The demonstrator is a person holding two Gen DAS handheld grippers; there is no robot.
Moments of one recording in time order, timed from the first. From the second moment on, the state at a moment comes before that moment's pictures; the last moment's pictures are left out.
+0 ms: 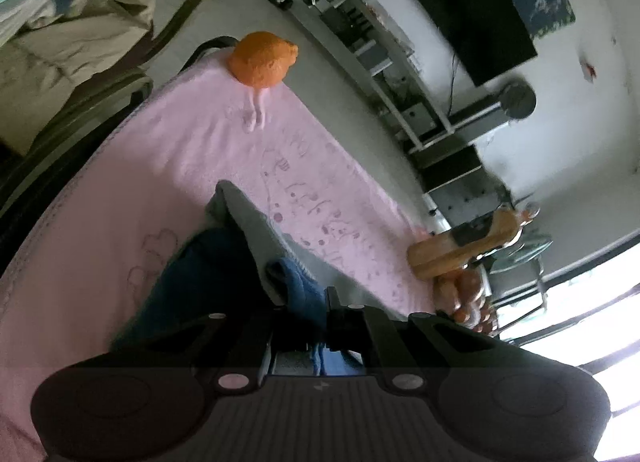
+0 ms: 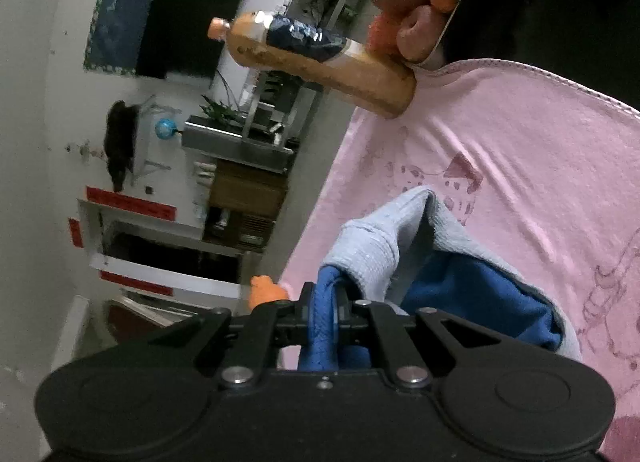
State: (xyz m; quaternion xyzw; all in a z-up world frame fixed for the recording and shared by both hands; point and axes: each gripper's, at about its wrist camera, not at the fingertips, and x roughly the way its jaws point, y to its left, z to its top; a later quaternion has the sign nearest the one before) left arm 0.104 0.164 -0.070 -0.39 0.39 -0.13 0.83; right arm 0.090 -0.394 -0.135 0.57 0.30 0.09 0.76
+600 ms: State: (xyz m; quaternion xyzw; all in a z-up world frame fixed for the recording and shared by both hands) left arm 0.055 0.127 -0.083 -0.13 0.42 0.01 0.90; right arm 0.082 -0.375 -0.140 0.33 0.39 -0.04 0.86
